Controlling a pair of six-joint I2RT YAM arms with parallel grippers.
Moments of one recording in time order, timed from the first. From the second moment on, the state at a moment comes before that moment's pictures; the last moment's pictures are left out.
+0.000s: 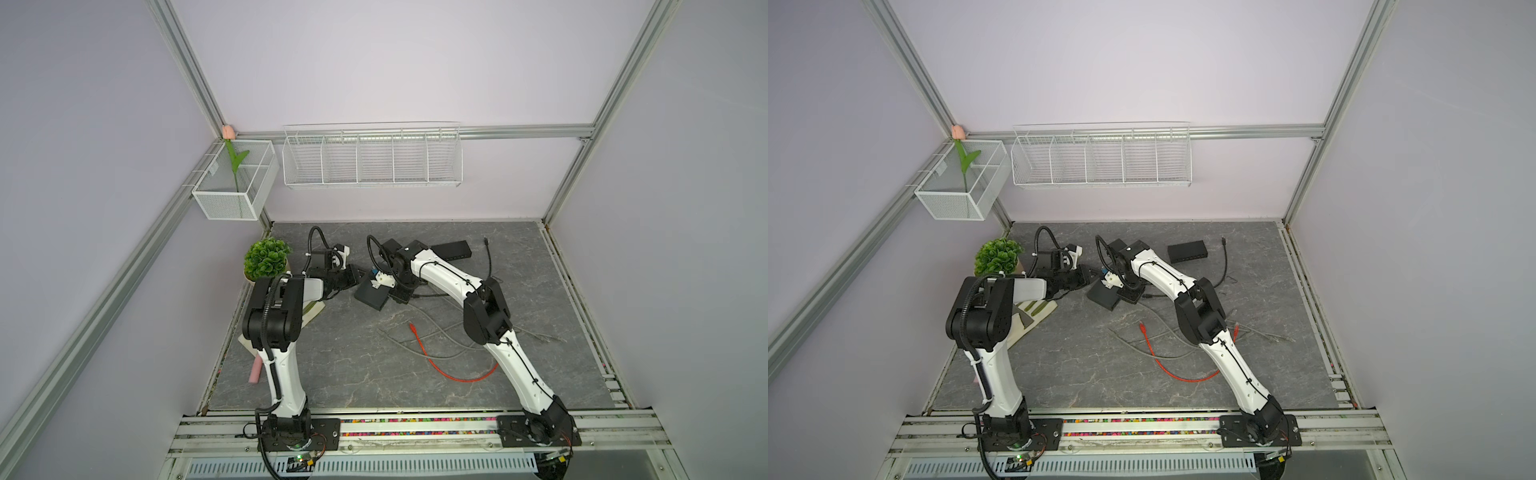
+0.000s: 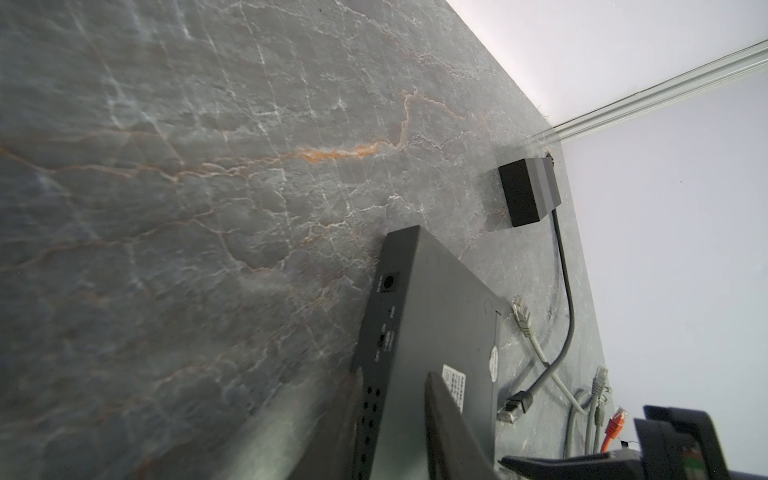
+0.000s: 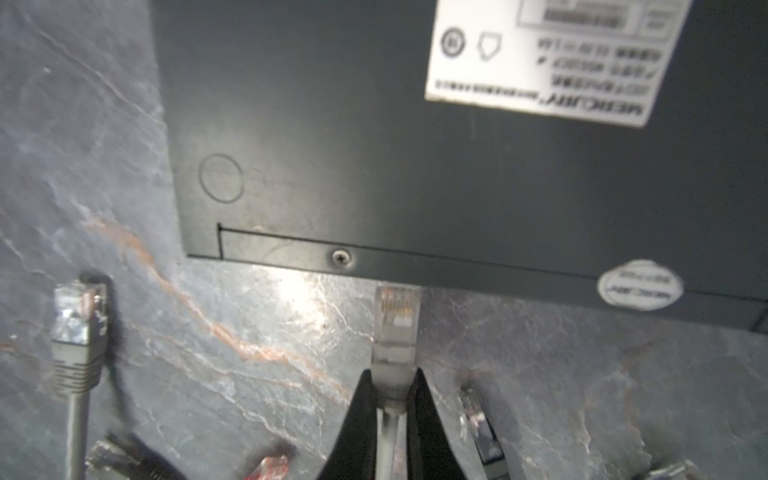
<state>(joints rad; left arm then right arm) -0.15 2.01 1.06 0.26 0.70 -0.49 0.75 2.52 2.34 -1.27 -0.09 -0.41</state>
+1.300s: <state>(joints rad) -0.18 2.01 1.02 0.35 0.73 -0.50 0.75 2.59 2.43 -1.34 -0.09 -0.42</state>
